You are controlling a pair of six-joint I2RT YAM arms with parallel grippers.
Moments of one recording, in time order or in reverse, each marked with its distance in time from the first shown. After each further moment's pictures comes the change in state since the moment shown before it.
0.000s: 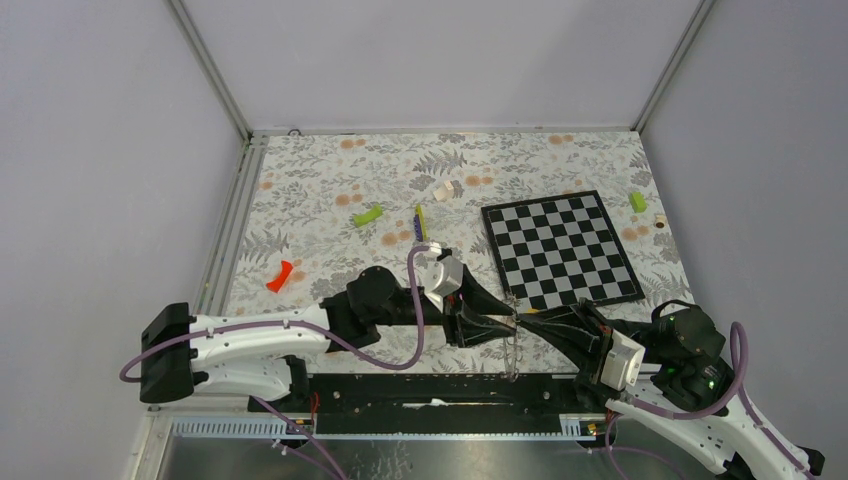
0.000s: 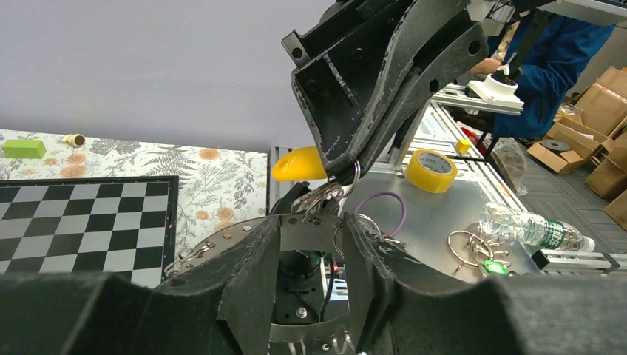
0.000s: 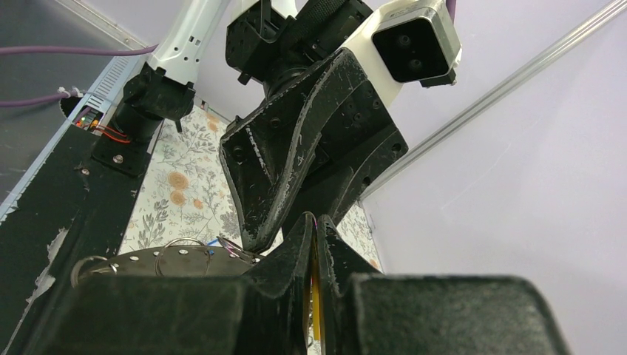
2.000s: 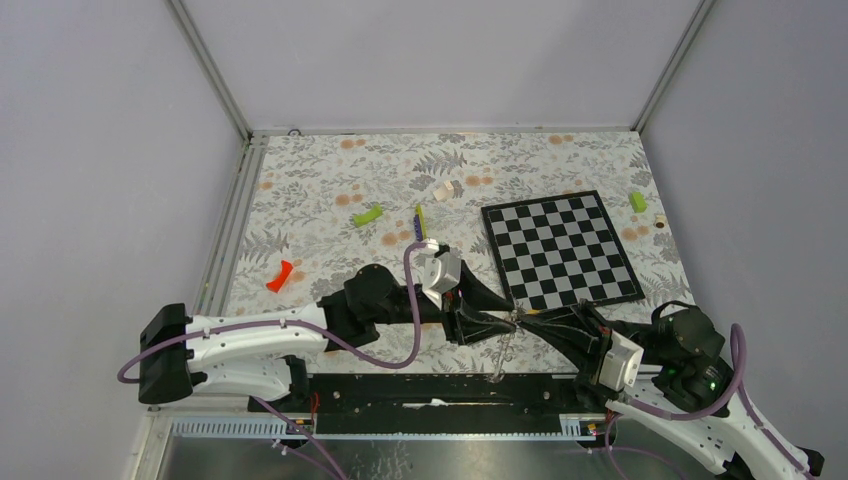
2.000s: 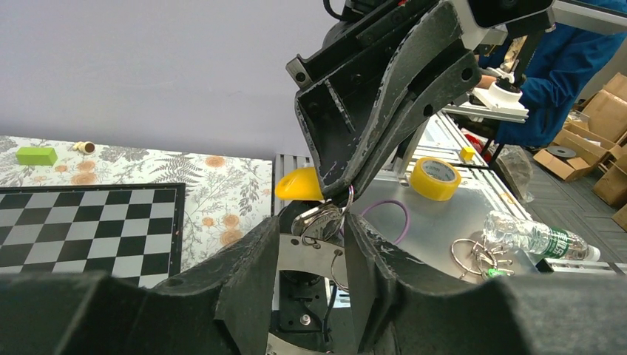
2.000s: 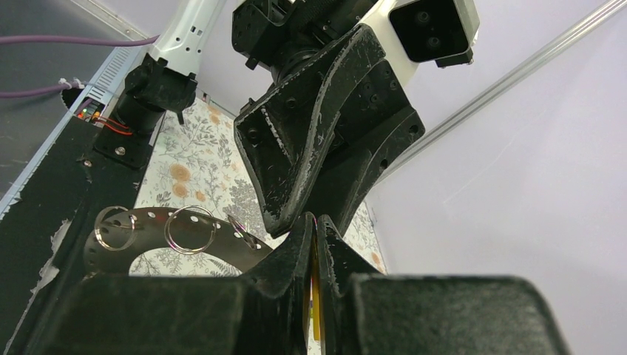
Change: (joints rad) left arm 0.001 -0.003 0.023 -0.016 -0.014 0.003; right arm 0.000 -0.008 -0.001 -0.032 0.009 -0.013
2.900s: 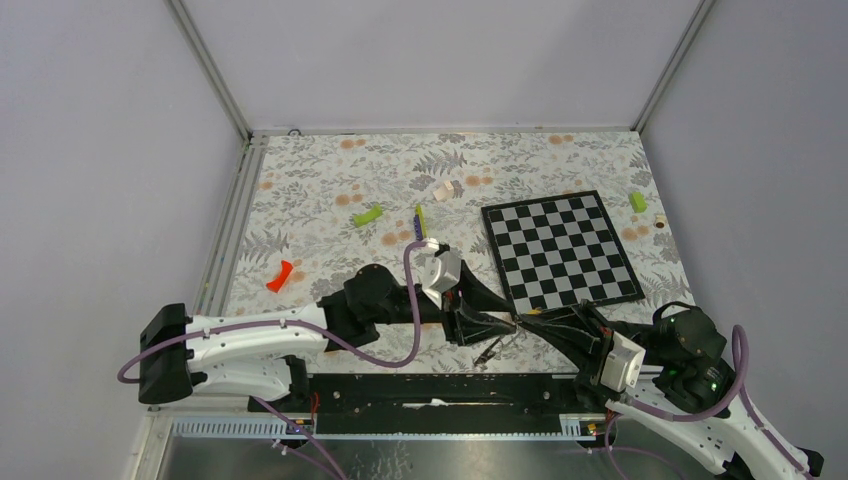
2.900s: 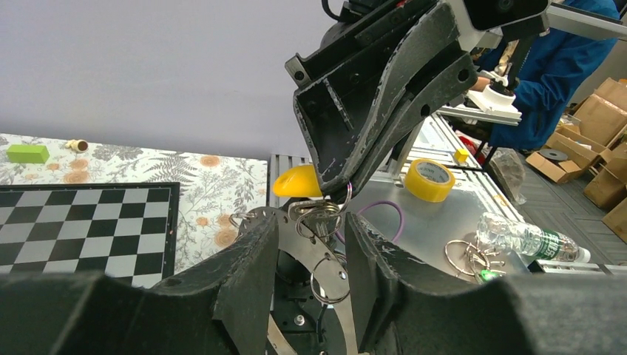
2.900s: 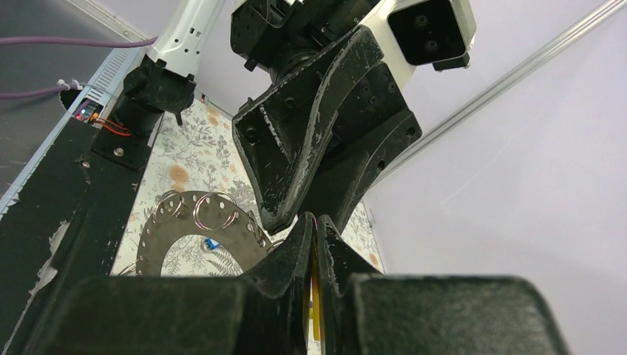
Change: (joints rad) left arm 0.000 -0.008 0.000 0.004 -0.001 -0.018; right arm 0.000 -0.008 0.001 0.000 0.001 0.000
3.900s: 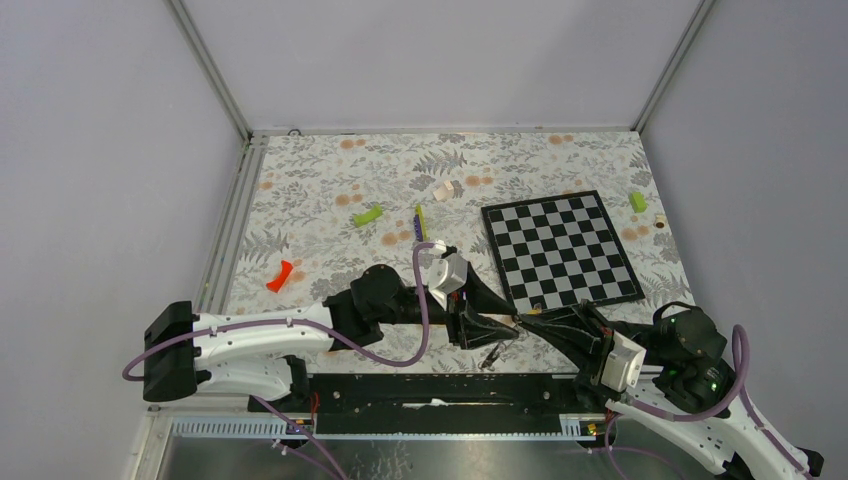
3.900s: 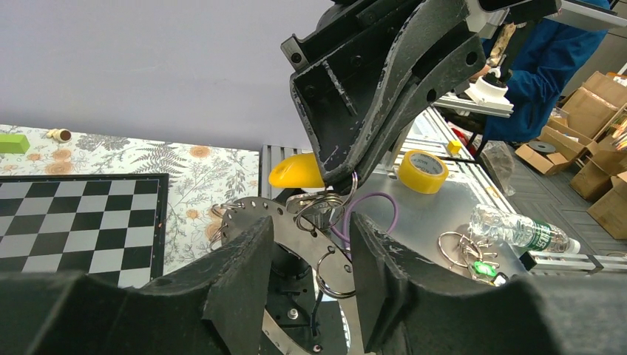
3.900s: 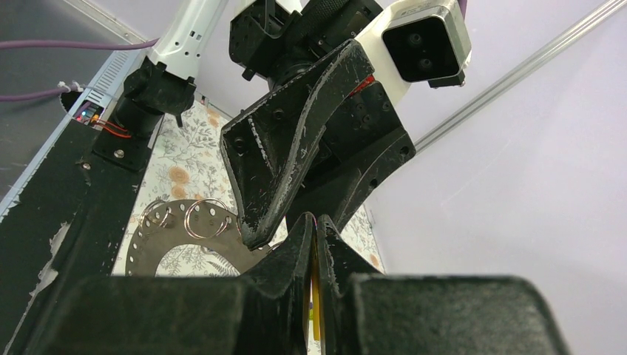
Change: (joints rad) left arm 0.000 0.035 0.000 0.008 0.027 -0.016; right arm 0.000 0.000 0.000 0.002 -0.001 0.005
